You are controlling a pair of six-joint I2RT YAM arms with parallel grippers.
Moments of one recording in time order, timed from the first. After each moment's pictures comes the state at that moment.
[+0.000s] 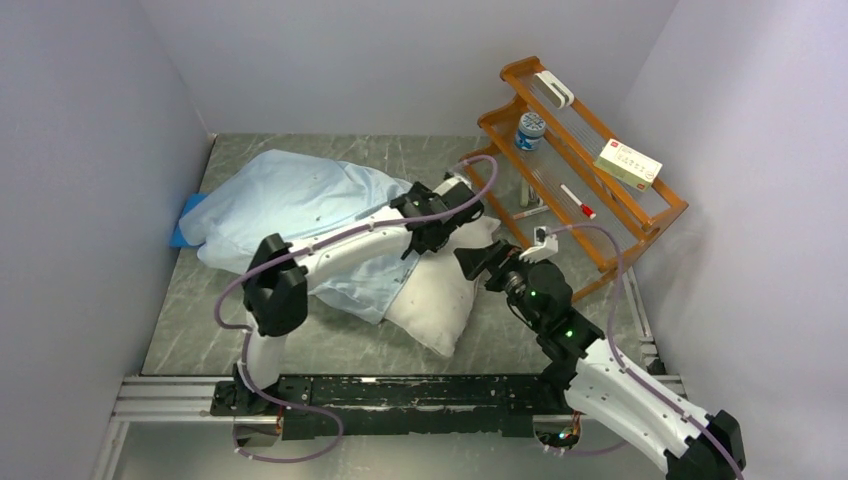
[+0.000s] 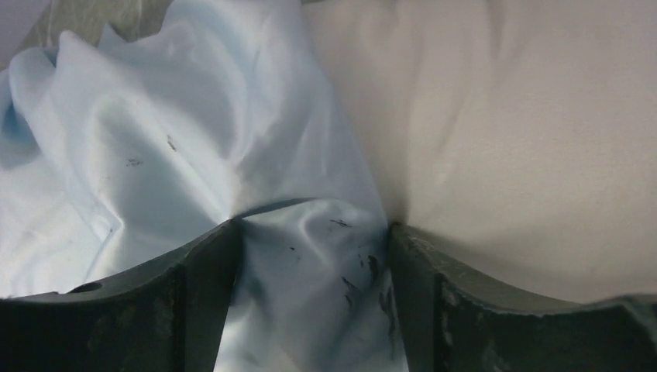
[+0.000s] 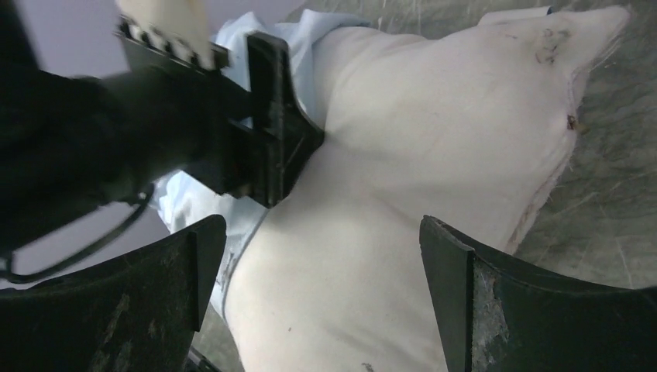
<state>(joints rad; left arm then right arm) -0.99 1.97 1.78 -0.86 -0.70 -0.24 0.67 0.64 0.35 0.14 0.21 0.81</state>
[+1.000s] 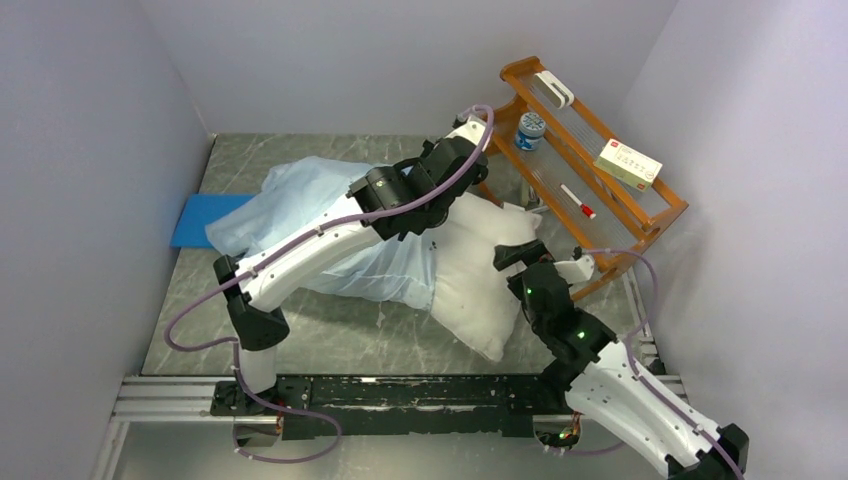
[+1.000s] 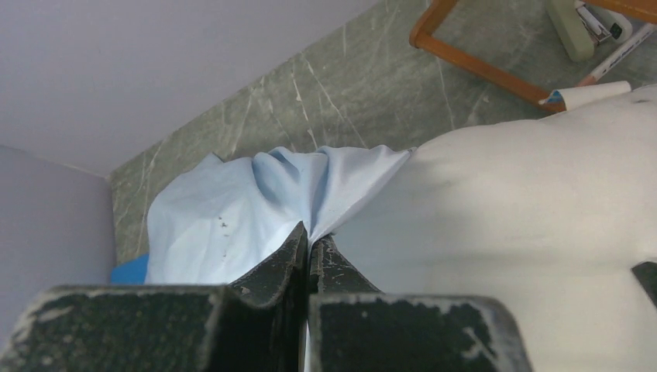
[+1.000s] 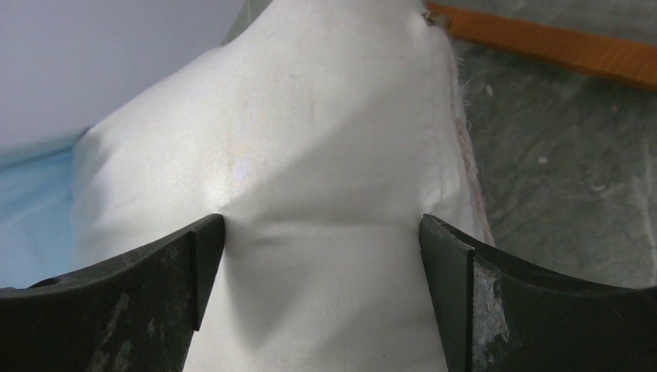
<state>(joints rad) -1.10 1.87 2.20 -0.93 -0.84 -0.06 0.67 0.58 0.42 -0.32 0.62 1.17</state>
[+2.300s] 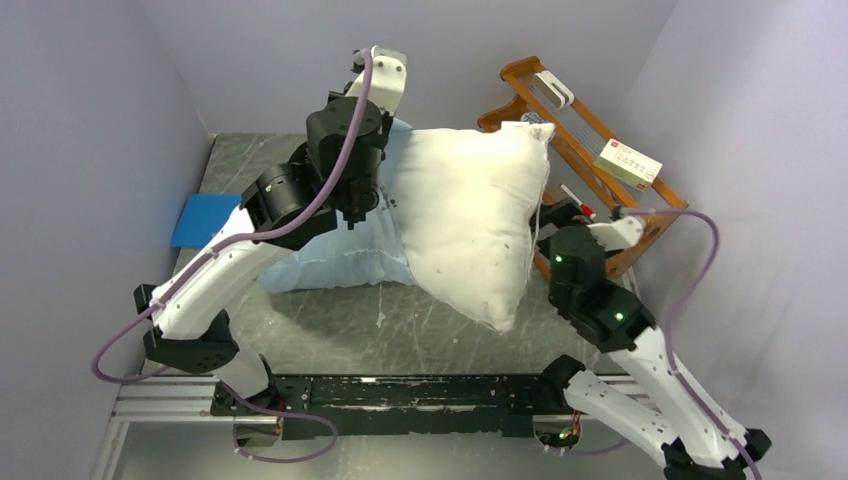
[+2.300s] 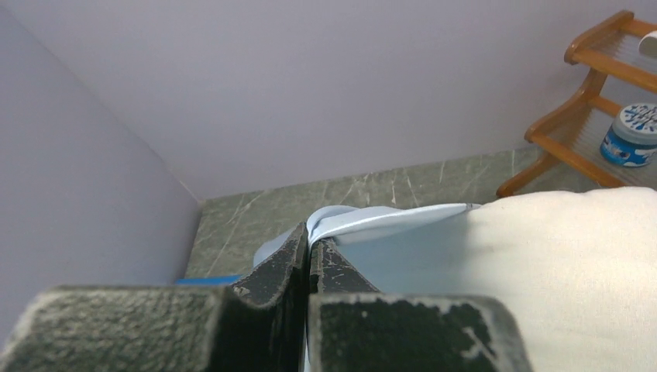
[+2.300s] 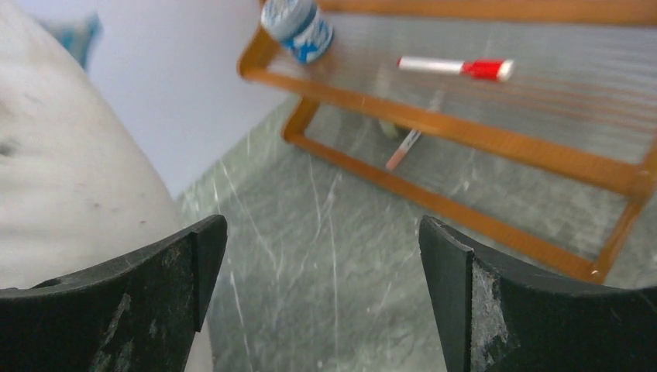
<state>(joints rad) -1.11 1.61 2.20 -0.66 -1.12 0.18 0.66 0.66 0.93 -0.58 0.97 0.84</state>
